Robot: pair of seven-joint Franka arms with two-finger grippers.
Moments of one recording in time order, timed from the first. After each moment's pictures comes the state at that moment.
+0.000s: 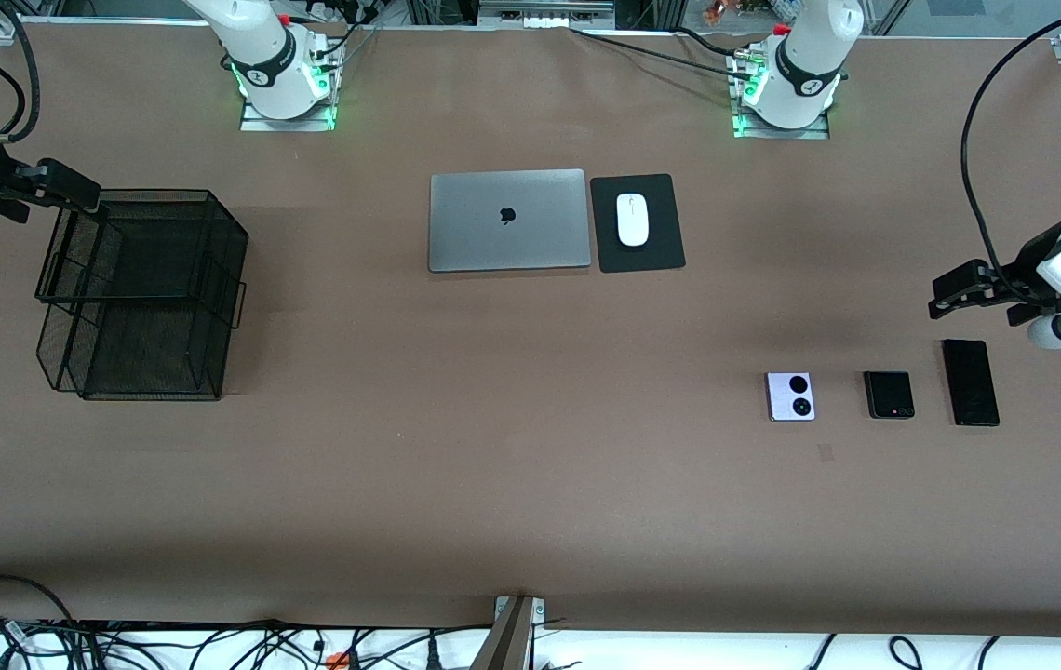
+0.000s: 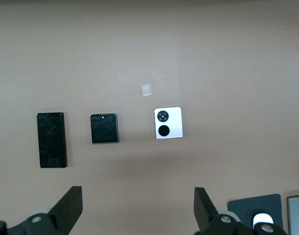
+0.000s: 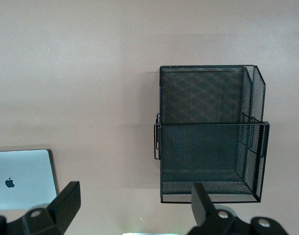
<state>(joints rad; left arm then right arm) -0.05 0.19 0.06 -1.51 -0.03 1.70 0.07 0.00 -0.01 -0.01 -1.62 0.02 1.55 0.01</state>
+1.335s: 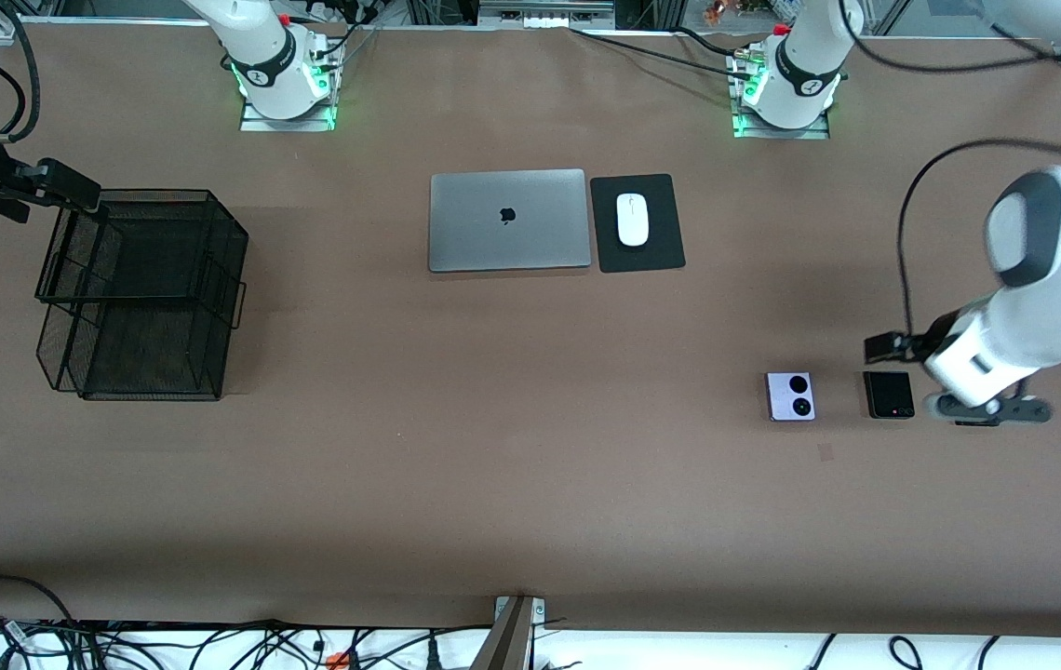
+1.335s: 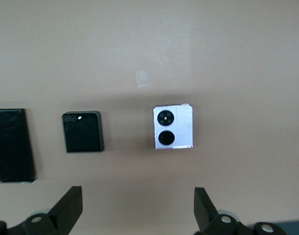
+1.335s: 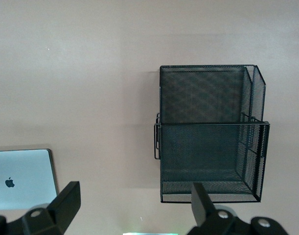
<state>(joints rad) -0.06 0.45 0.05 -1.54 -0.03 1.86 0.01 0.00 -0.01 -0.01 -1.62 0.02 1.55 0.01</state>
